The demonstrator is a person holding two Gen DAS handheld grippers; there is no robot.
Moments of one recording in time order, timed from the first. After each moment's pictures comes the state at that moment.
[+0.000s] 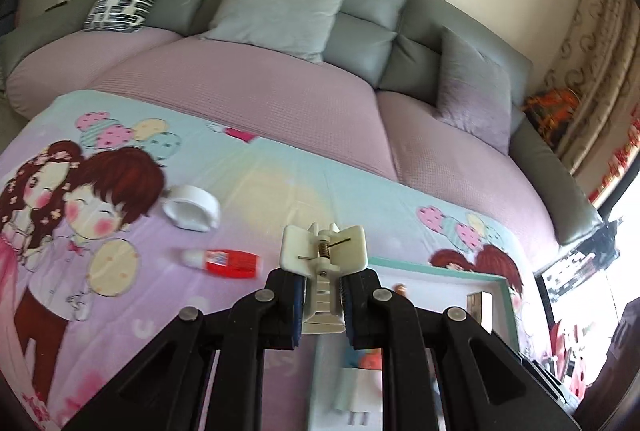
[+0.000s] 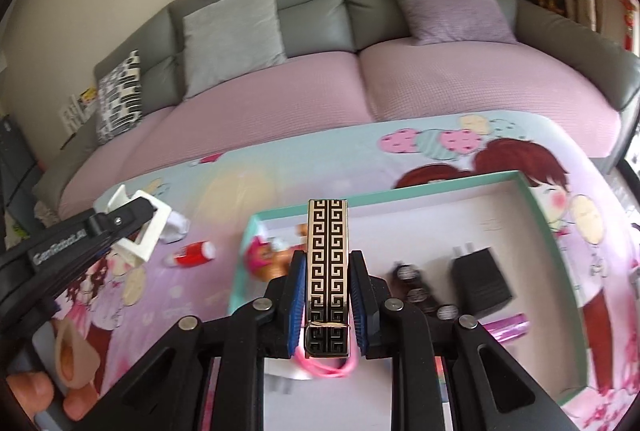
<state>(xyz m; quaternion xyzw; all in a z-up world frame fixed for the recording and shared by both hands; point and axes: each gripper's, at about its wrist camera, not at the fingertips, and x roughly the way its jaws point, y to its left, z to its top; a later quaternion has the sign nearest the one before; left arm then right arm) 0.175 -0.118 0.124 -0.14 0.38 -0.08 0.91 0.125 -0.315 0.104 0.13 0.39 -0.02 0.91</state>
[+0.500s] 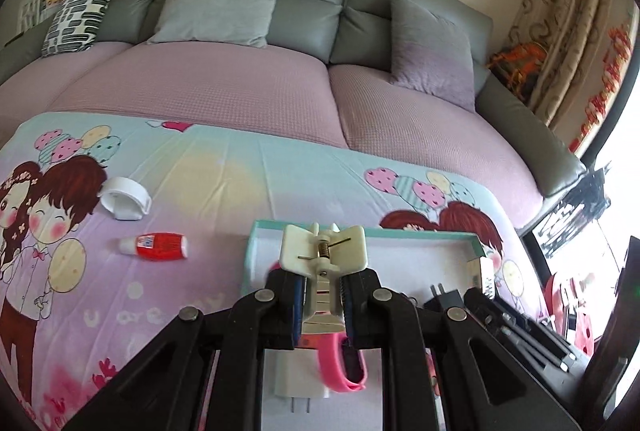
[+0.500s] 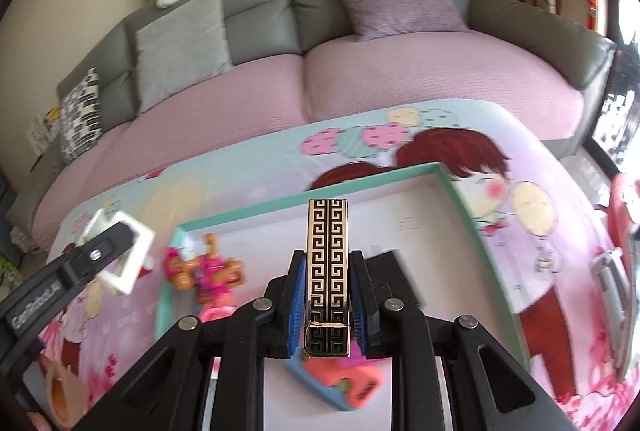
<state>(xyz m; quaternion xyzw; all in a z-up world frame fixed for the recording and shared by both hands) 0.161 -0.185 0.119 -0.08 0.39 -0.14 0.91 0.113 -0.382 0.096 0.15 0.39 -0.10 0.90</state>
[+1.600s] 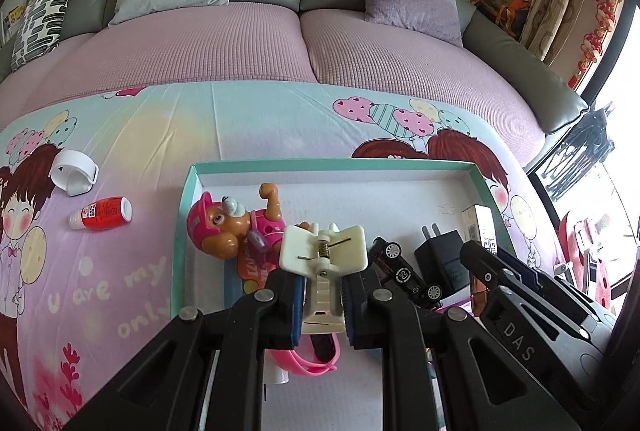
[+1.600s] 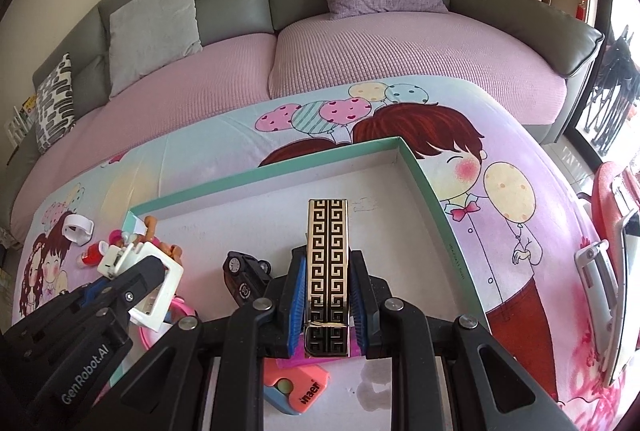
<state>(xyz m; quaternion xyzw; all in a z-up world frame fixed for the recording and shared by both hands) 0.161 -0.237 0.079 -0.02 0.46 -0.16 0.87 0.123 -0.397 0.069 0.13 0.43 -0.11 0.88</state>
